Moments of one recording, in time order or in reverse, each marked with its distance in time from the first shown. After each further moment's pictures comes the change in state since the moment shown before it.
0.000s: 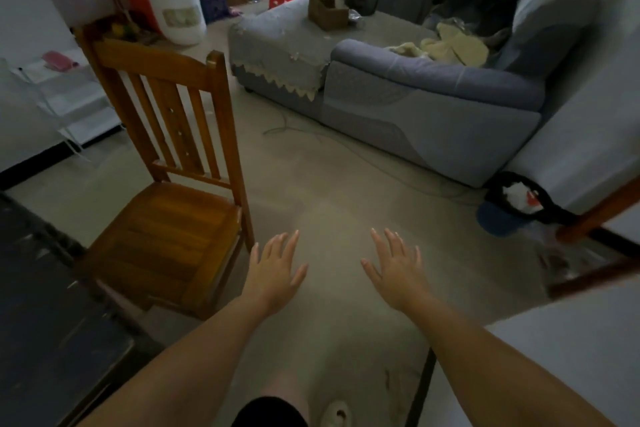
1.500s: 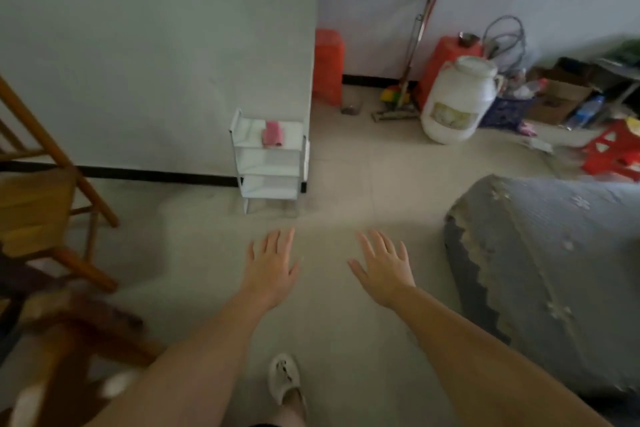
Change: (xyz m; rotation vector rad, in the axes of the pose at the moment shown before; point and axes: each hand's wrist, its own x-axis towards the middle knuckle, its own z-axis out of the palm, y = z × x) left_hand 0.641 -0.440 -0.302 -0.033 0.410 -0.992; right_hand 0.928 -0.479 -0.159 -0.281 -0.103 -1.080
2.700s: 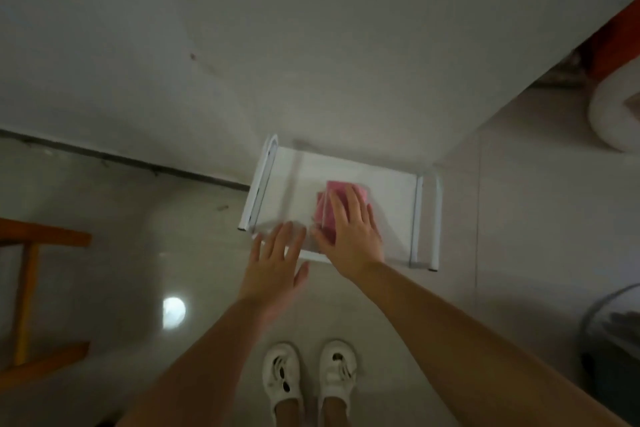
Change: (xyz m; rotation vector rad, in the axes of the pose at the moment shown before) left_hand 0.580 -0.292 0.131 0.067 -0.147 -0.055; right_hand 0.727 -0.122 0.132 0.220 -0.079 -0.174
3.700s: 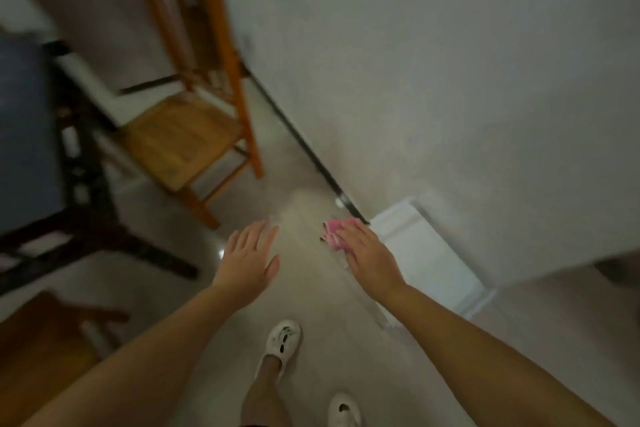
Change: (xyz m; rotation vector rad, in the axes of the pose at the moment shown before) left_hand -0.287 0.035 -0.154 -0.130 0.305 -0.806; right_hand -0.113 -0.131 -0.121 0.128 -0.125 -1.077
